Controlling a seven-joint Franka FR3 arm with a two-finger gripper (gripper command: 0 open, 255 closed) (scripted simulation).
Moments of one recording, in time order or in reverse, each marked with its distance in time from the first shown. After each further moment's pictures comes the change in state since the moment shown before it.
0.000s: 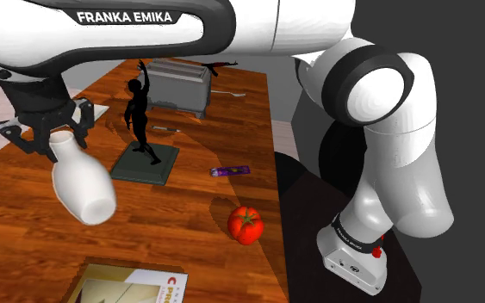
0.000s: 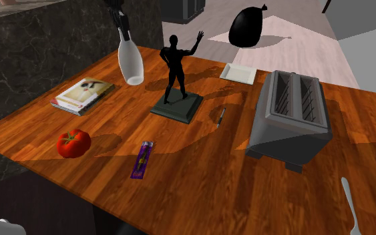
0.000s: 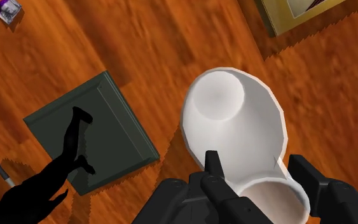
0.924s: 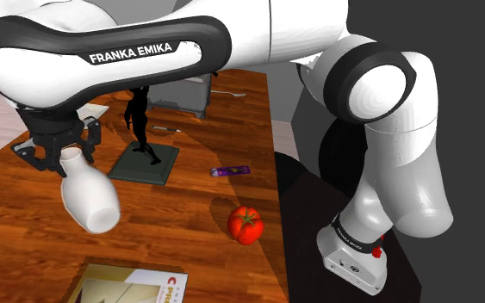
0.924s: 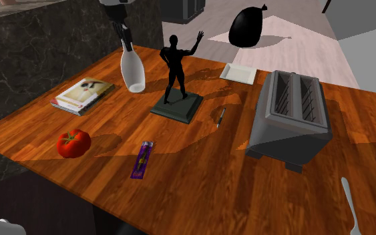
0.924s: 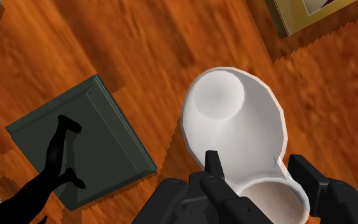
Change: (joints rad) arm -0.012 -0.012 -0.001 -0.134 -0.001 0.122 0.008
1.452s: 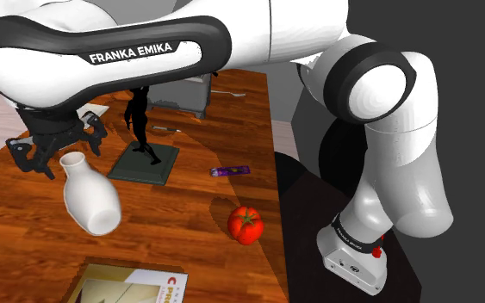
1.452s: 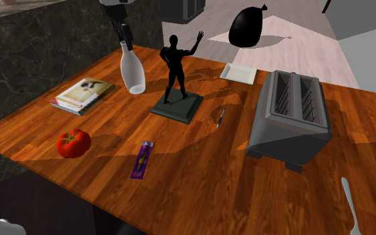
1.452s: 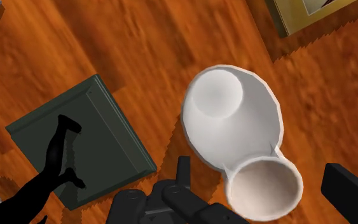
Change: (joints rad) arm 0.000 0.000 0.000 0.000 0.000 0.001 0.000
